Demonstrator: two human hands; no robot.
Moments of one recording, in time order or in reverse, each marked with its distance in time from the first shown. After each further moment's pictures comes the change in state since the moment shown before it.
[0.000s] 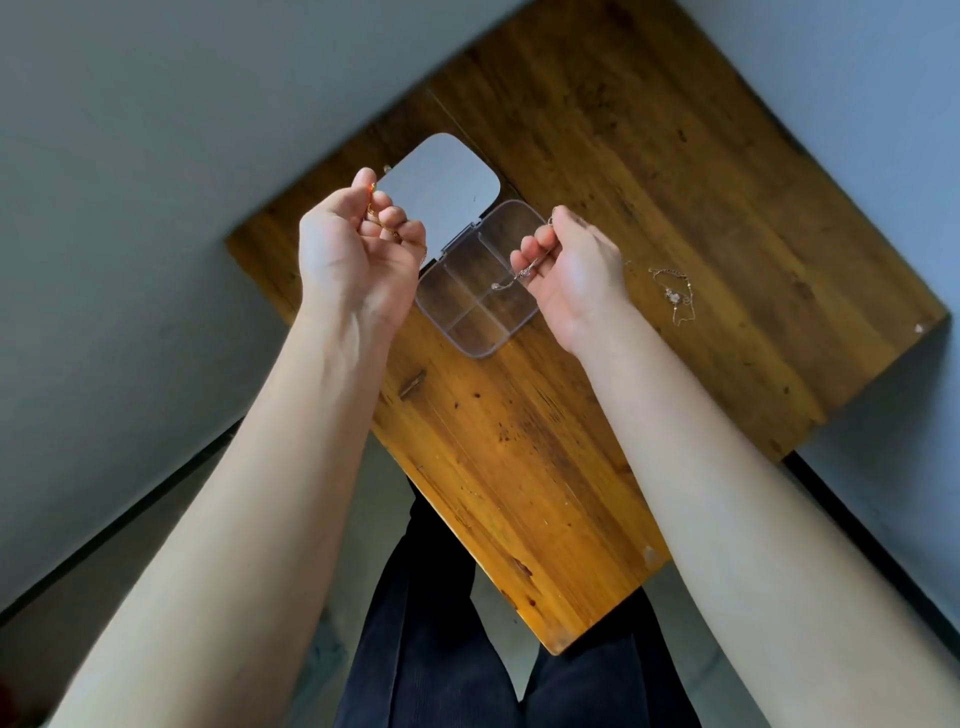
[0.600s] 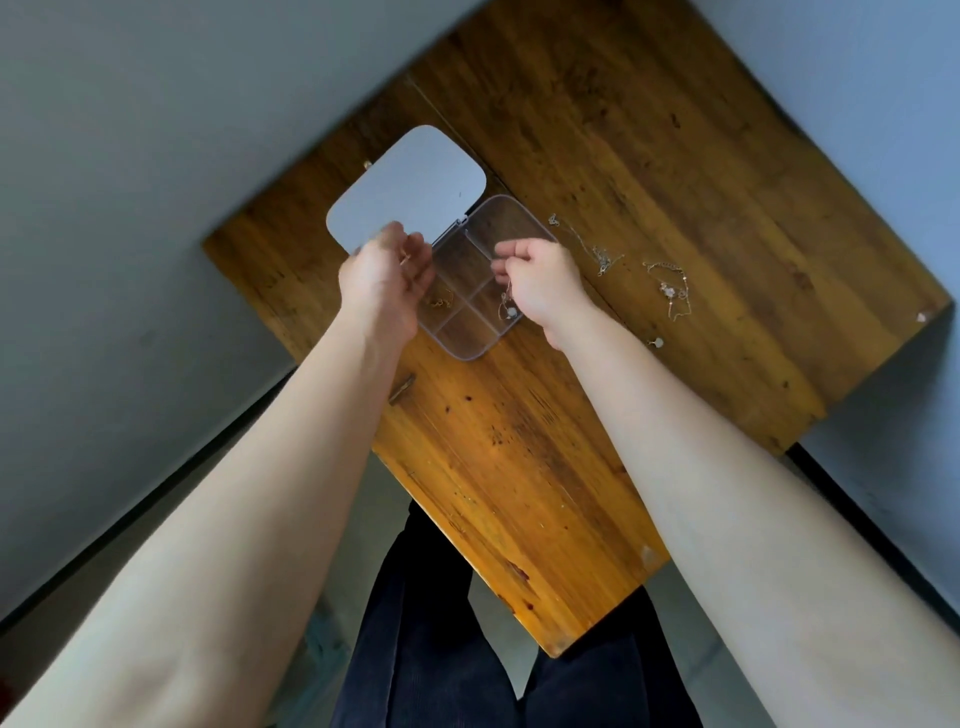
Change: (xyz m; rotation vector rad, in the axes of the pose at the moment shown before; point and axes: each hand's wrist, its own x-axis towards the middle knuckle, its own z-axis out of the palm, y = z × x) left_hand 0.059 -0.043 -0.029 0.531 0.221 0.016; right_hand 0.043 0.027 -0.008 -0.788 -0.081 -0.093
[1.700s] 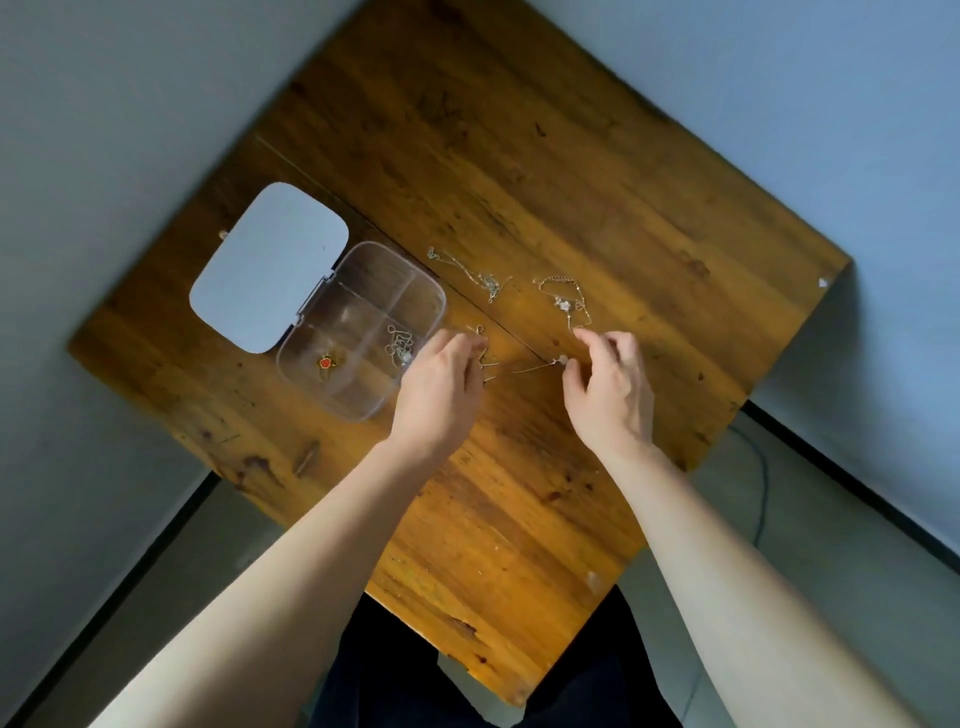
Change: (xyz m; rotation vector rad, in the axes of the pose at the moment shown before) left_hand -0.036 -0.132 0.056 1.382 -0.518 1.007; right_hand -0.032 0.157 -0.128 -0.610 0.519 -0.141
